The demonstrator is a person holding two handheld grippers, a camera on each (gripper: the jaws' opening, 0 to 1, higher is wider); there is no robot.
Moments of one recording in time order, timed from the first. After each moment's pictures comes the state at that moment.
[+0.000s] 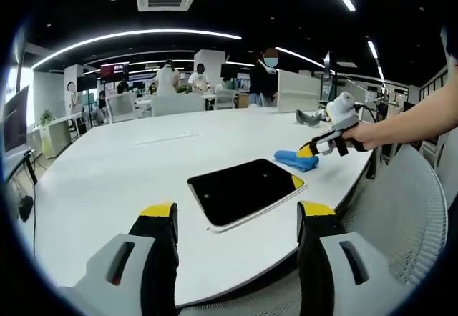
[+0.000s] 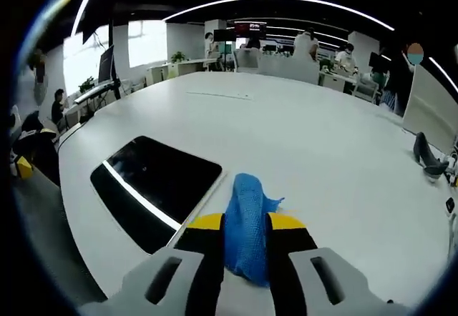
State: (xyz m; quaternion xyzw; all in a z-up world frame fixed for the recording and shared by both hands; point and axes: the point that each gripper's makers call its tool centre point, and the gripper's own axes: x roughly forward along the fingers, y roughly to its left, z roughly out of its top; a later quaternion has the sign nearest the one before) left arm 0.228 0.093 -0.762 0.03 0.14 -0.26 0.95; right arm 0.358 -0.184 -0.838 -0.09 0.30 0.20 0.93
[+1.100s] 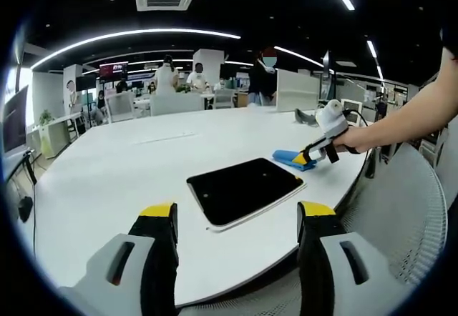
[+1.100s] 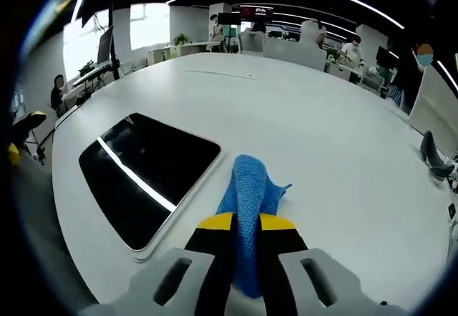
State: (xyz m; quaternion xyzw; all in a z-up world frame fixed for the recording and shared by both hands) left arm 0.228 0.091 -0.762 0.03 0.14 -0.27 0.95; right arm 0.361 -0.179 -0.864 -0.12 0.34 0.21 0.91
